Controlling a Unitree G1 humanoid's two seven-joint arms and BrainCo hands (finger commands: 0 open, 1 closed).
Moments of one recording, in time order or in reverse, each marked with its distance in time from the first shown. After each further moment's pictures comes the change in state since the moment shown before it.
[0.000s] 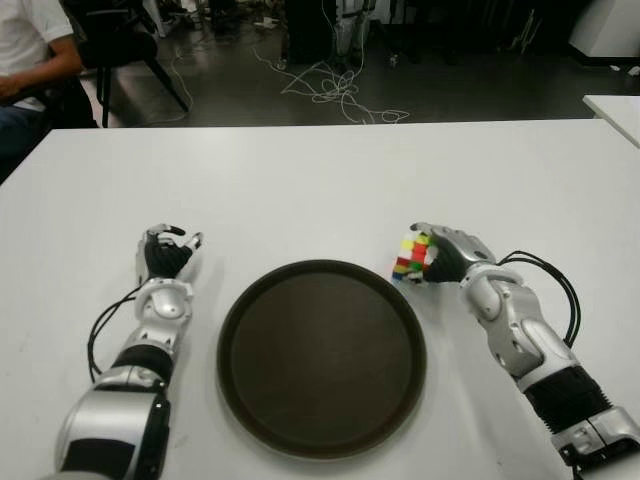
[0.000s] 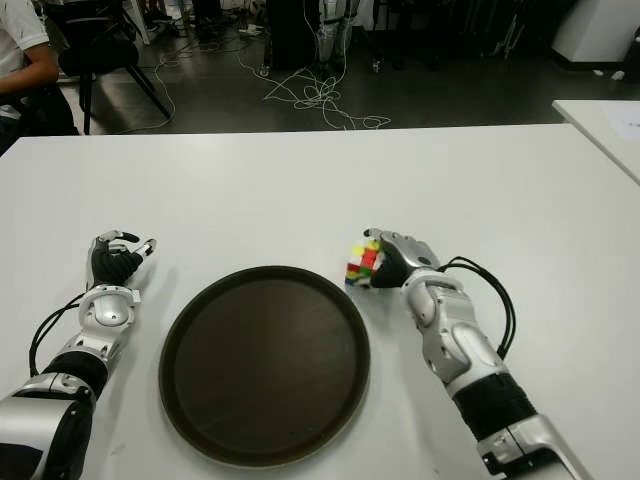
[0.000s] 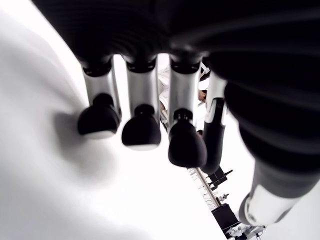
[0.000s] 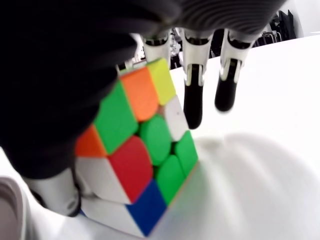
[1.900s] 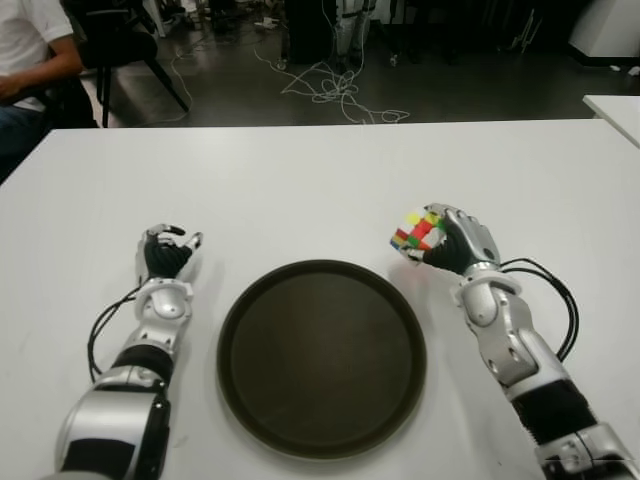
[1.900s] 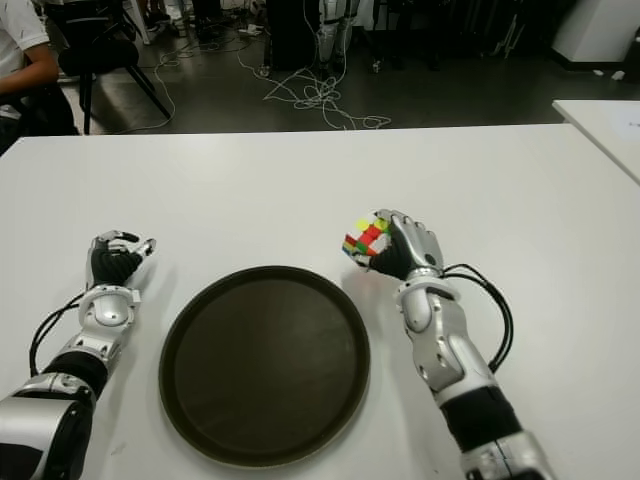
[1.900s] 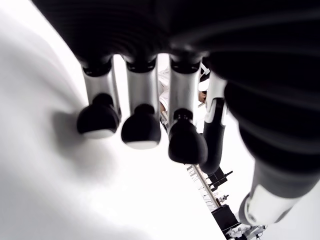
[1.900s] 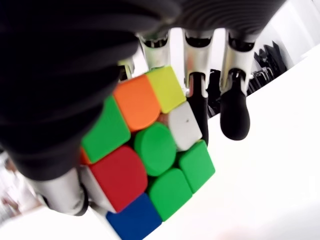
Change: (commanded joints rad) left arm 0.002 0.000 0.006 0.002 -0.007 0.000 -0.002; right arm 0.117 0.122 -0.119 -0.131 0.140 -0.152 -0.298
